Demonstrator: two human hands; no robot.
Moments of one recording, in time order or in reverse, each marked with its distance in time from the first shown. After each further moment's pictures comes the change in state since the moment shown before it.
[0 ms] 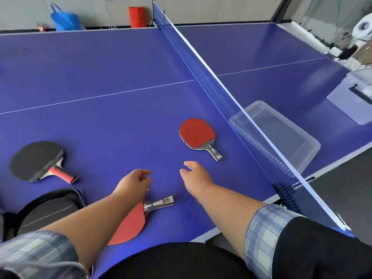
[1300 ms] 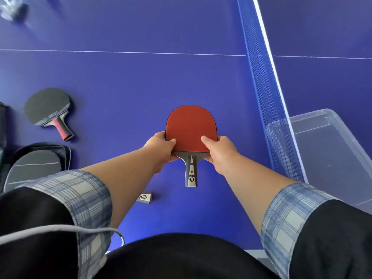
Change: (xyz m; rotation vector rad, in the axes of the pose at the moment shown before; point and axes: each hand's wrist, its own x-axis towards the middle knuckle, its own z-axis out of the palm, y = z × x) left_hand 0.111 0.108 0.104 -0.732 0.175 -0.376; right_hand 0.205 0.019 -0.080 0.259 -0.209 0.143
